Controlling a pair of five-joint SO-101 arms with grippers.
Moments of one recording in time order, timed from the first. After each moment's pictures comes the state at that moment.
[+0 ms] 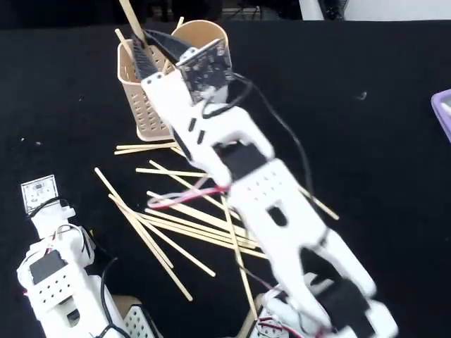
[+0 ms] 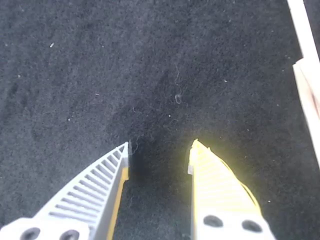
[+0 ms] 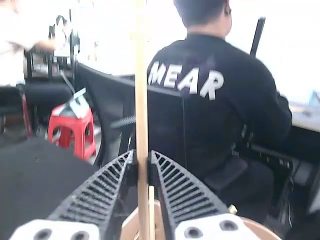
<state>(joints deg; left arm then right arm) -41.0 -74.9 89.5 53.8 -16.5 -33.5 -15.4 23.2 -5.5 5.7</state>
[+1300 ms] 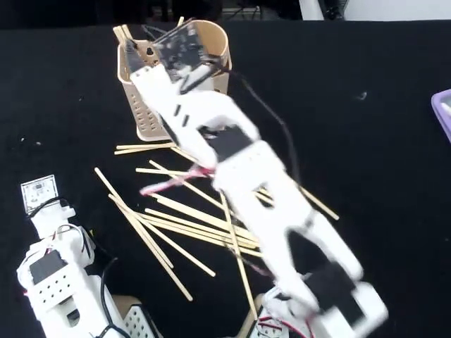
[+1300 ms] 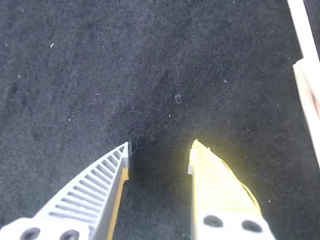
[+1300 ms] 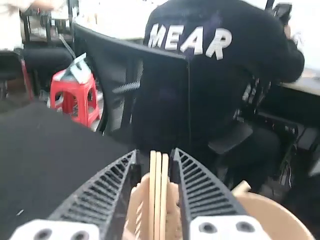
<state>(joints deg) -41.0 -74.9 89.5 53.8 -16.5 -33.5 -17.0 14.0 18.8 5.6</state>
